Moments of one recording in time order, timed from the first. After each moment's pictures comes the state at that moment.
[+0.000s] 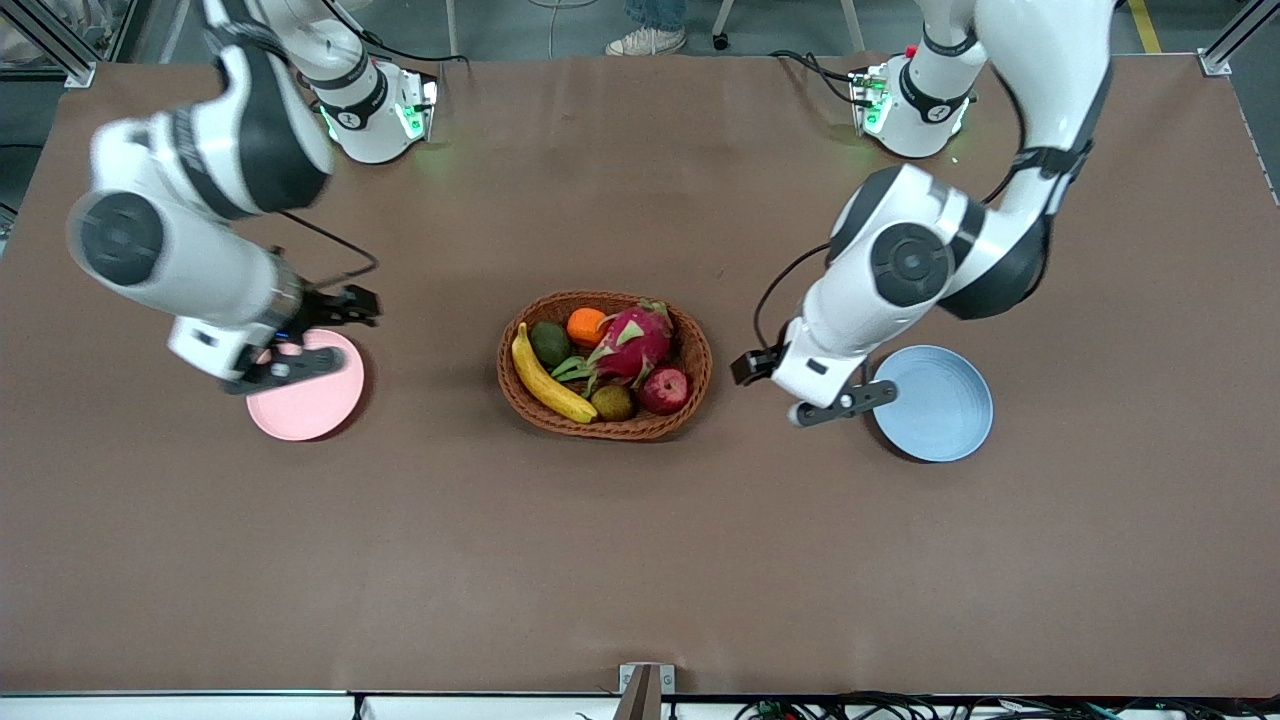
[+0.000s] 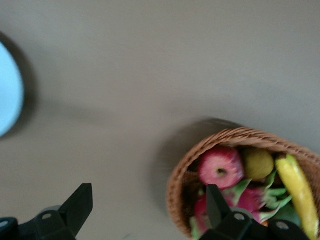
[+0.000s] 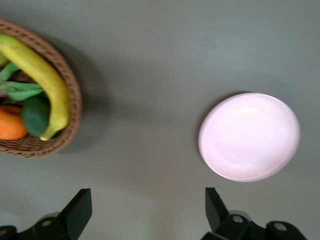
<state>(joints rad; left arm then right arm) -0.25 0.47 -0.34 -1.59 -0.02 2.07 -0.85 0.33 0.22 -0.04 -1.76 0.06 1.78 -0.05</state>
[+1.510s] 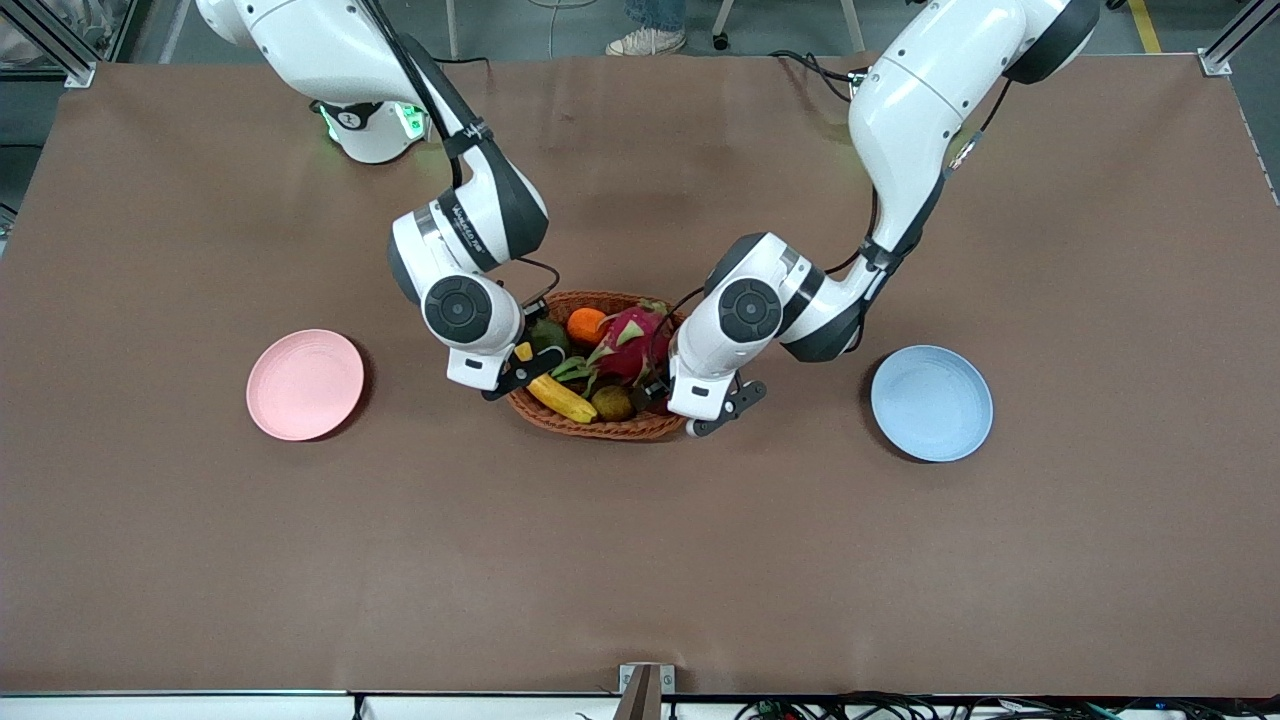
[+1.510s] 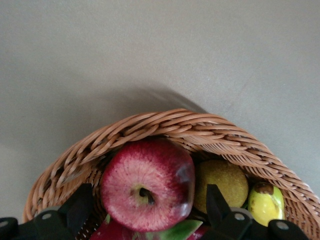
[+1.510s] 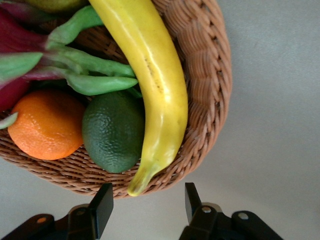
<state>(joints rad) -0.42 0.77 -0.33 -1.52 -0.02 2.36 -1.22 0.59 0.49 -0.05 -1.77 0.16 1.94 -0.03</state>
